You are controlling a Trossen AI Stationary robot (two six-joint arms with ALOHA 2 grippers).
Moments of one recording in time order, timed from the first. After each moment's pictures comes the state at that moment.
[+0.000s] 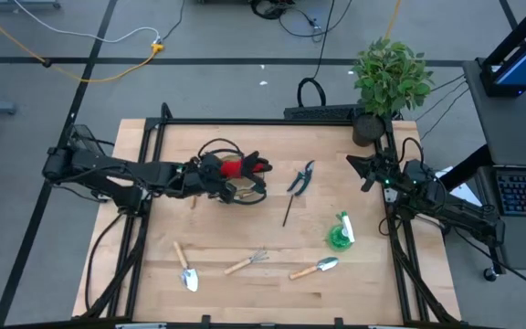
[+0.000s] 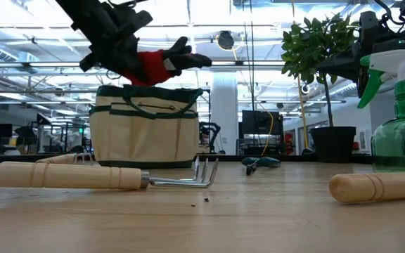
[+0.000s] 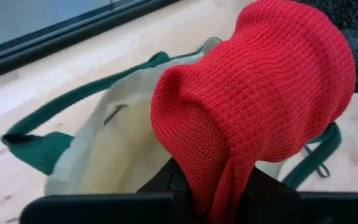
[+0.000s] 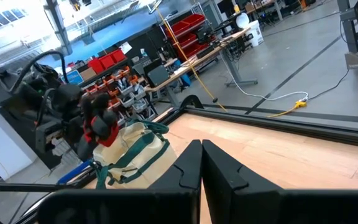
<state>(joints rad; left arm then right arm) -0.06 1.27 0.91 -0.49 -0.54 -0.78 -0.40 0.04 0.14 -0.06 0.08 0.51</state>
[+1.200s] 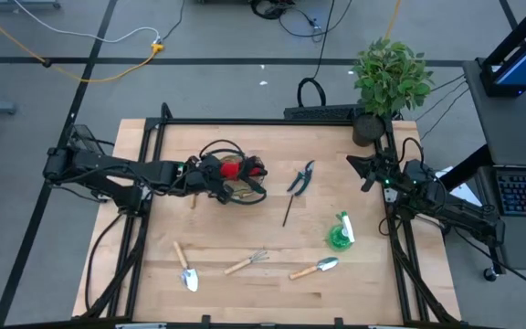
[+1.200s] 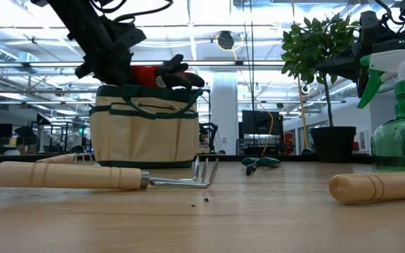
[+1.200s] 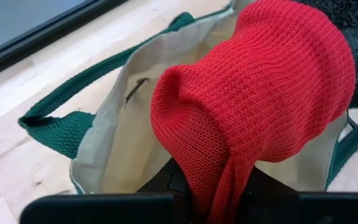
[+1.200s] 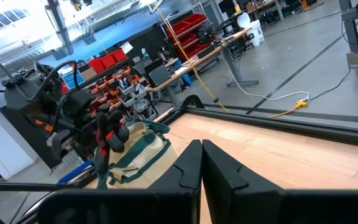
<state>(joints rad) -0.02 1.27 0.88 -0.56 -0.49 -0.71 -0.40 0.04 0.14 -0.06 0.08 0.51</state>
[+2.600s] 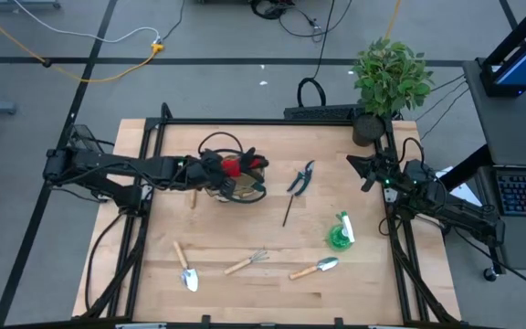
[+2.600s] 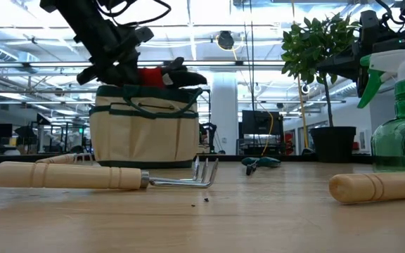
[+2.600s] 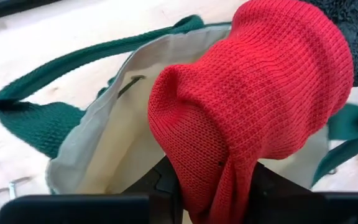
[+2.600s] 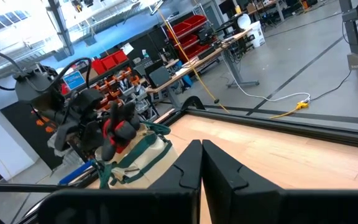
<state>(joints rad) 0.05 1.27 0.88 -0.52 -0.39 -0.85 -0.40 0.04 0.14 -0.05 0.08 0.51</state>
